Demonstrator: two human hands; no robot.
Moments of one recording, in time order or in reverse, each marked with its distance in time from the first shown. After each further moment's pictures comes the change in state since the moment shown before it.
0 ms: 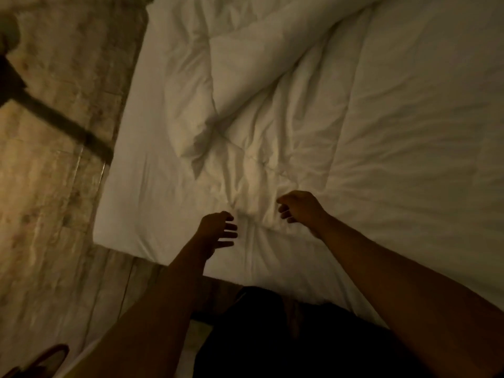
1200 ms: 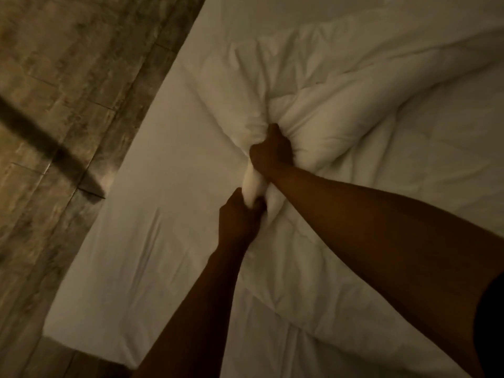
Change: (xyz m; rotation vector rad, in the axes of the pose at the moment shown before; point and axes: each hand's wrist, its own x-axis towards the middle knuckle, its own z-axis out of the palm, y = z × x) left_hand 0.127 0.161 -0.032 0.243 0.269 0.711; right_hand 0.196 -0.255 0.164 -0.510 0.421 -0.500
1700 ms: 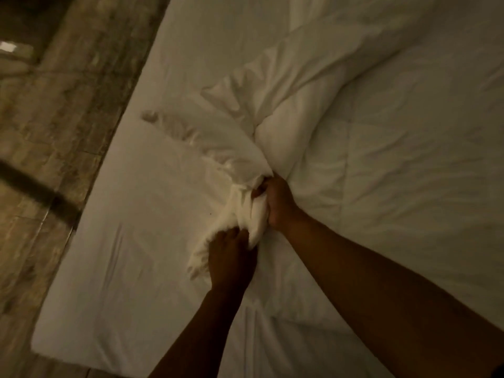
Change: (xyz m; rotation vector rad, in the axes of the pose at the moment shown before) left_hand -0.107 -0.021 0.077 0.780 0.000 0.437; right_hand -0.106 0.113 -0.102 1.095 -0.135 0.253
